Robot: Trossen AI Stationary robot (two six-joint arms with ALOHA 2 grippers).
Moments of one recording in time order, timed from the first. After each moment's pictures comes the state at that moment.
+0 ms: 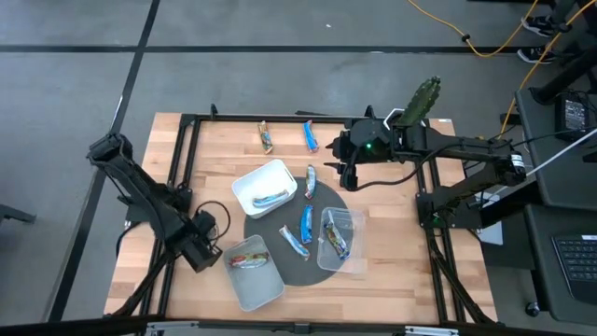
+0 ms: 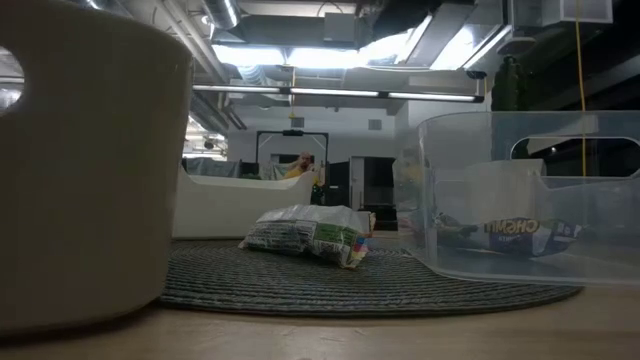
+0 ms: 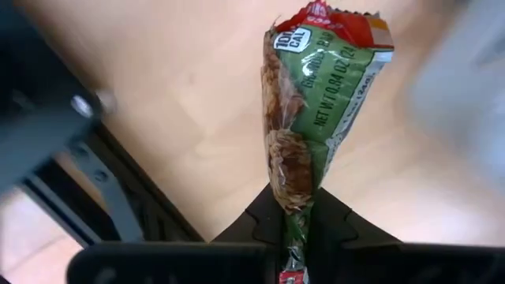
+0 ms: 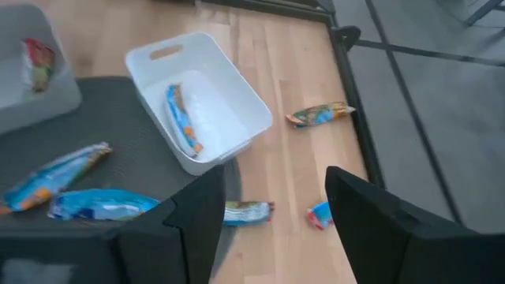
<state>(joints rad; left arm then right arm) -0.79 1.30 0.92 -1.17 -0.05 -1.79 -0.09 1.40 1.43 -0.72 0.15 -0.18</state>
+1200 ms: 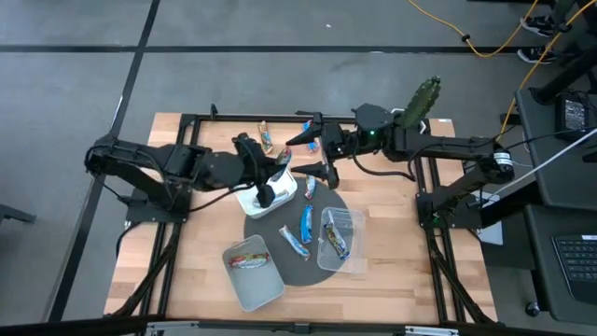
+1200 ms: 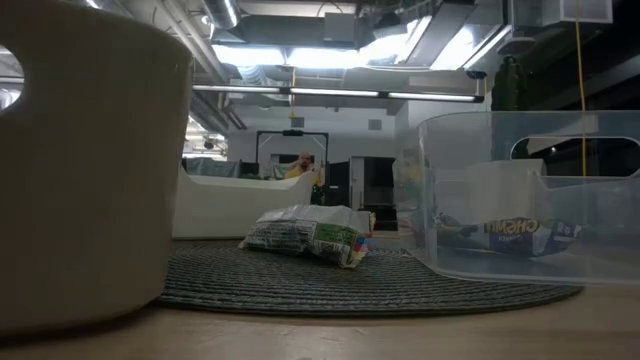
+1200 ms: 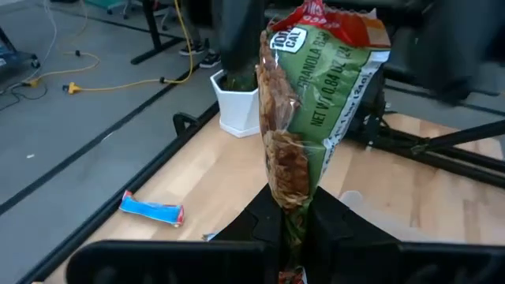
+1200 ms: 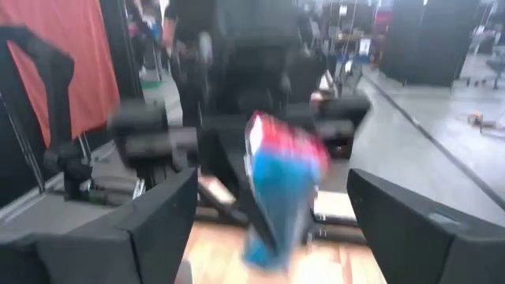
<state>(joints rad) -0.22 1.33 1.47 -0.62 -0.62 -0.36 -0.12 1.51 1.43 0.07 -0.34 0.00</state>
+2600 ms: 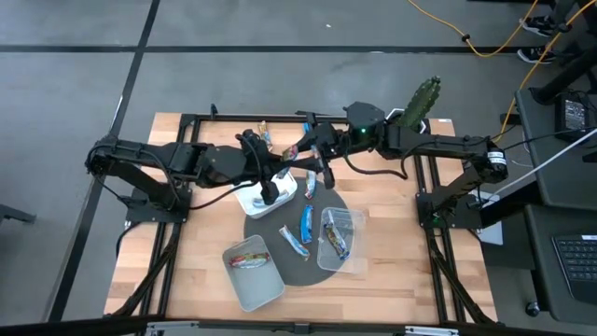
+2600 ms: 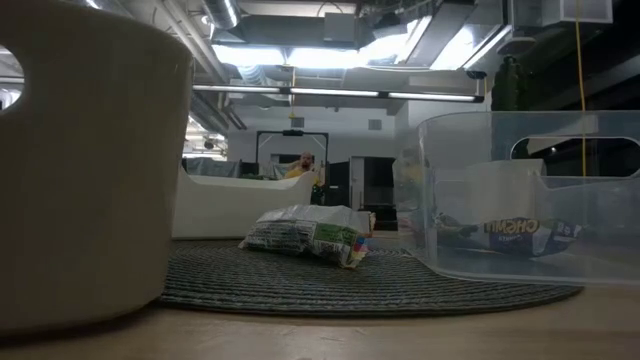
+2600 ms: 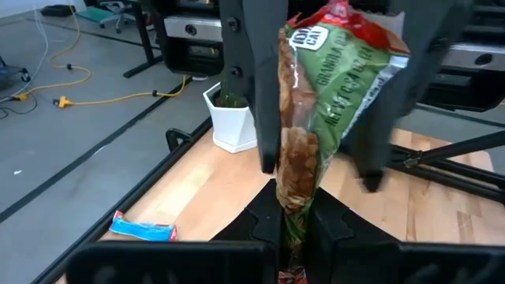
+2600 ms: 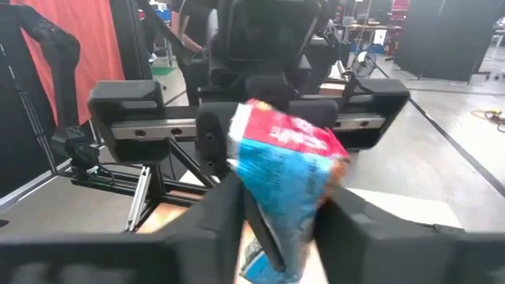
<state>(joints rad) -0.18 1.34 1.47 -0.54 -0.58 -0.30 -0.12 1.56 1.49 0.00 -0.39 -0.05</state>
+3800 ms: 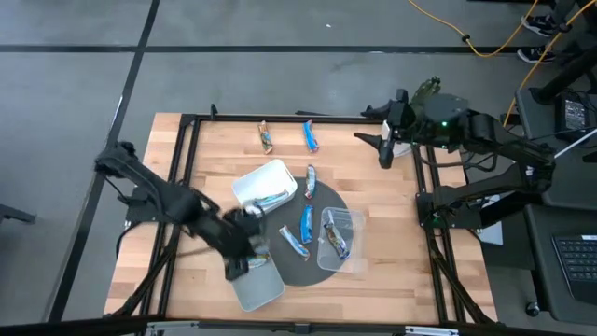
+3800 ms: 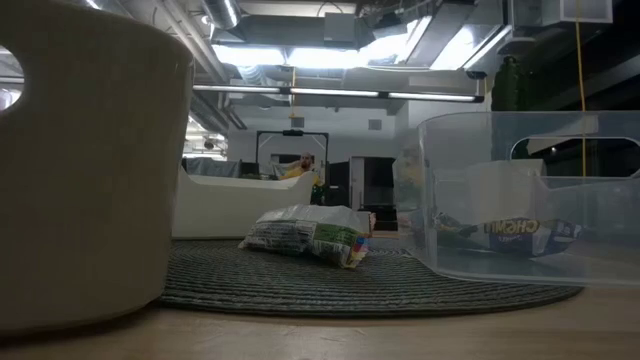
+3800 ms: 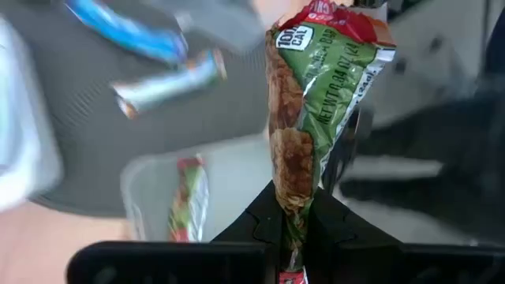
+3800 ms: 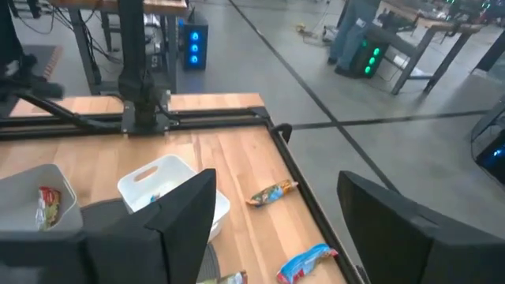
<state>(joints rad) -0.56 1.47 1.47 -0.97 -0.11 -0.89 -0.12 1.12 1.49 -0.70 0.22 -0.08</state>
